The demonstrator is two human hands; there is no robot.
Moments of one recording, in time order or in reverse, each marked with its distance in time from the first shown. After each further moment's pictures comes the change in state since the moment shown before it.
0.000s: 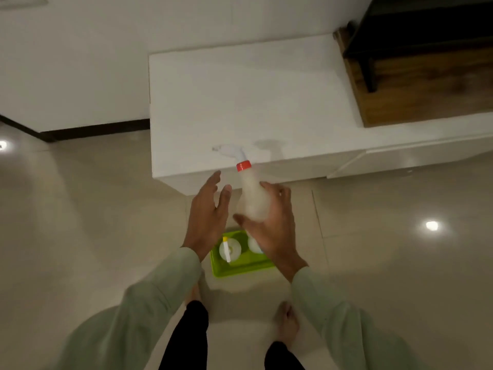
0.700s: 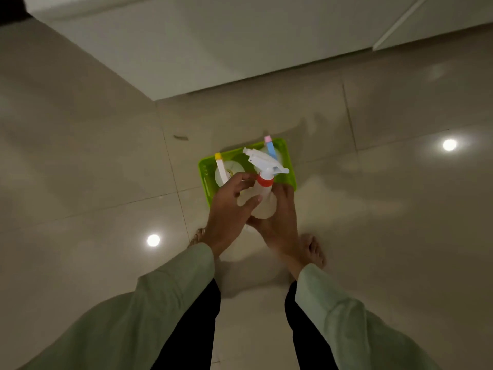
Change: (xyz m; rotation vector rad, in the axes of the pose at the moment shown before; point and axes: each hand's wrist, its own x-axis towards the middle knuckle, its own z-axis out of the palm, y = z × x) left_hand -0.070 -0.252 0.135 -0.083 -0.261 -0.188; right_hand -0.120 0.249 0.156 0.126 -0.079 0.301
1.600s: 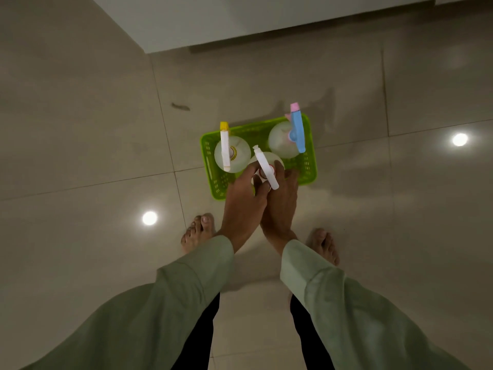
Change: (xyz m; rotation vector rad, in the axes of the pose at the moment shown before) left_hand 0.035 -0.076 0.038 0.063 0.108 0.035; right_hand 0.046 0.054 0.072 -0.367 0.173 0.005
